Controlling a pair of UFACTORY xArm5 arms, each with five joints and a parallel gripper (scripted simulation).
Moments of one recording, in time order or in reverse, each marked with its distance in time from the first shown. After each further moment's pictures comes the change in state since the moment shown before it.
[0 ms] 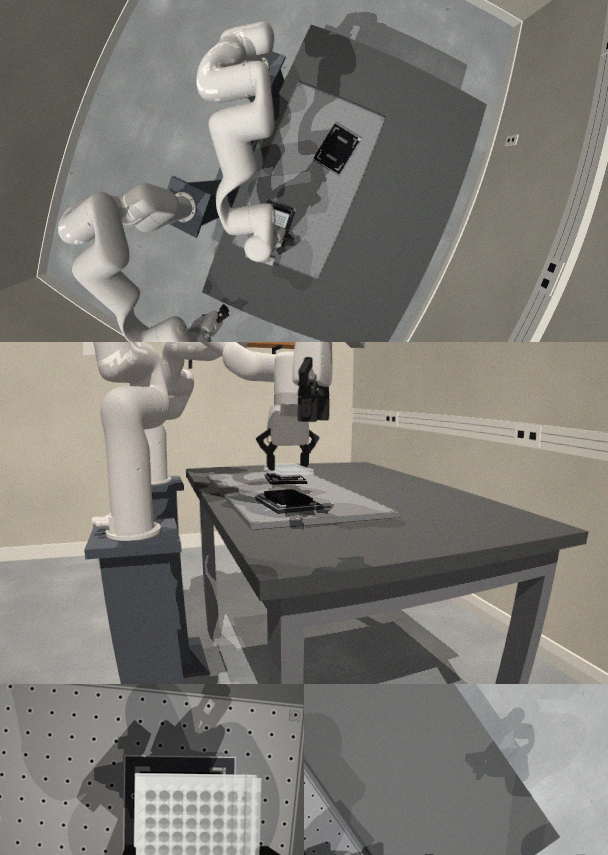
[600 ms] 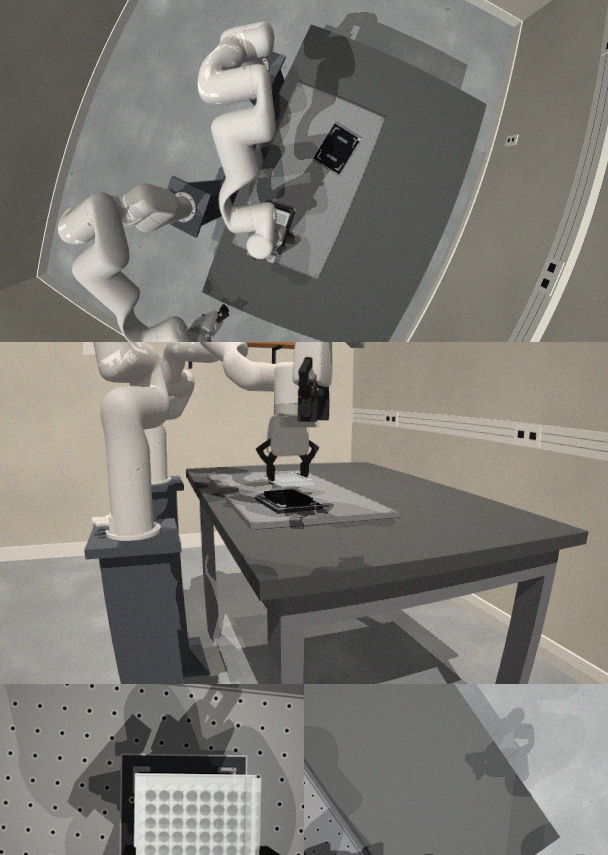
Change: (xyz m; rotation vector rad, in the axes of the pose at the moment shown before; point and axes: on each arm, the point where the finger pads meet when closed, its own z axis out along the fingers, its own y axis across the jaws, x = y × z) left arm 0.000 0.000 0.026 0.000 0.001 0.000; right arm 0.000 0.000 0.000 0.000 0.000 0.000
